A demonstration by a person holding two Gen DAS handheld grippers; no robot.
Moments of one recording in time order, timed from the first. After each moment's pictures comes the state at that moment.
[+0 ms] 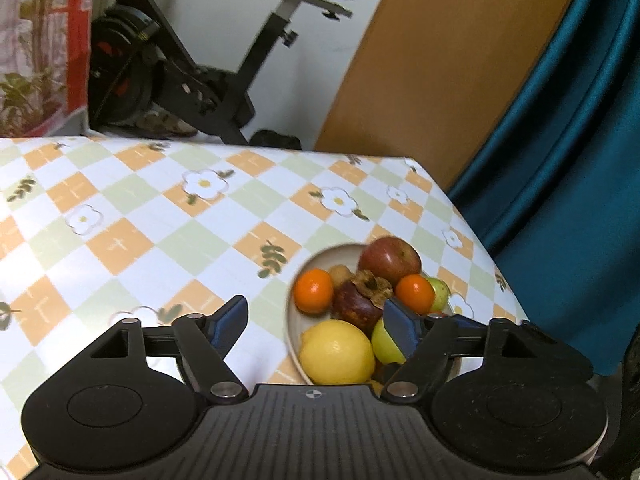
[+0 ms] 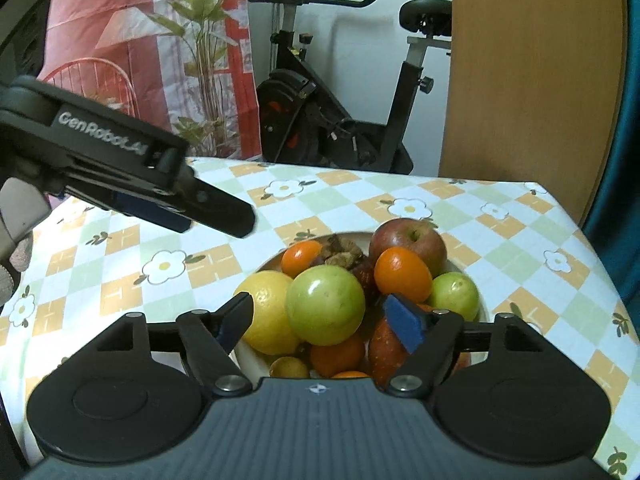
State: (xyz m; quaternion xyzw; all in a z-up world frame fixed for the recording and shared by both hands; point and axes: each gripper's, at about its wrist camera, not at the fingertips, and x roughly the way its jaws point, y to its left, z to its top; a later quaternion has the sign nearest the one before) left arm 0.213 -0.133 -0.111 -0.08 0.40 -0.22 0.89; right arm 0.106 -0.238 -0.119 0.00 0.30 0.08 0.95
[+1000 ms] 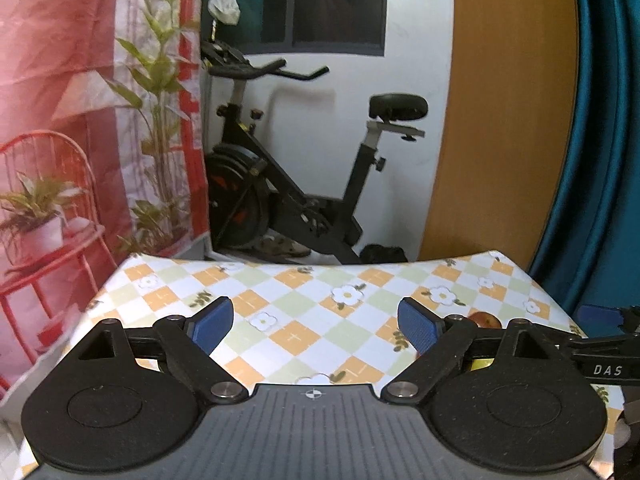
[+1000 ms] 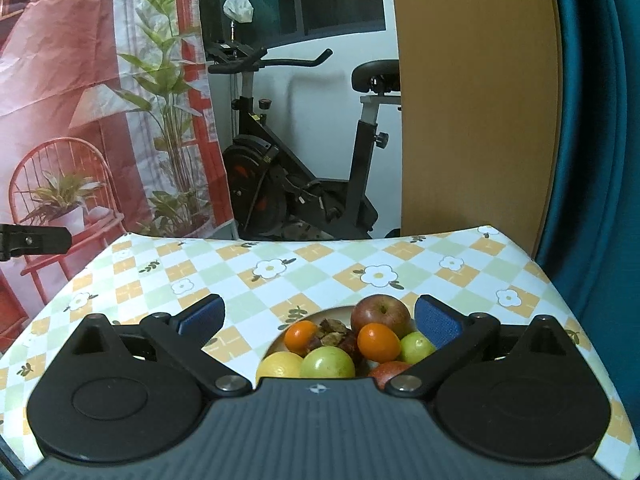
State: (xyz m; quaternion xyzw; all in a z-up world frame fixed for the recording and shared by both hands) left arm 0.115 -0.069 -0.014 0.01 0.24 -0.07 0.97; right arm 0.072 -0.233 -0.041 0.05 0.23 0.02 0.97
